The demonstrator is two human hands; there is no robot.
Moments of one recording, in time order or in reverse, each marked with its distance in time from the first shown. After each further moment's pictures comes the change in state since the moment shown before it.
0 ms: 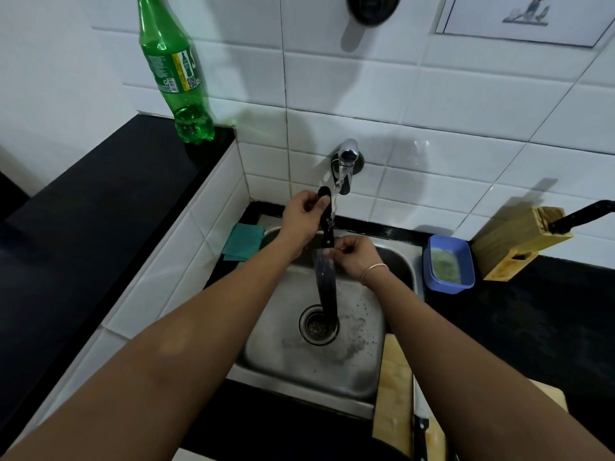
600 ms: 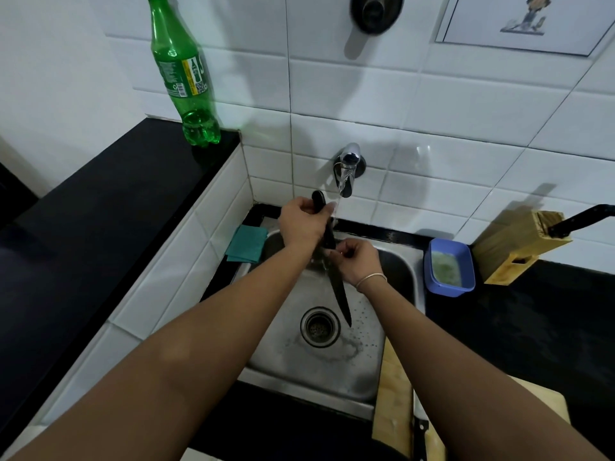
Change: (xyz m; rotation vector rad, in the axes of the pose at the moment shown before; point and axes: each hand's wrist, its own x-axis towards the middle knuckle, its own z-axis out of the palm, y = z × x) left_hand -0.010 -0.003 0.008 0.084 0.276 -0.022; right_hand -0.006 0.005 0.009 -0.038 0.168 -0.008
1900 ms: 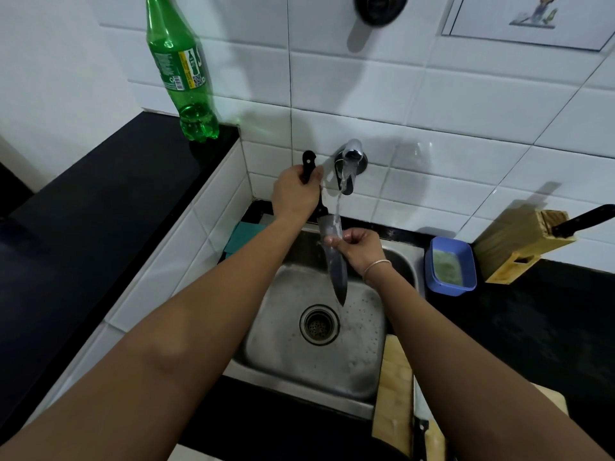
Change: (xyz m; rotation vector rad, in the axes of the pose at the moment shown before) left_hand 0.045 0.025 -0.011 0.248 -0.024 0.204; right_hand 0.012 -0.016 -0.010 0.232 -0.058 0.052
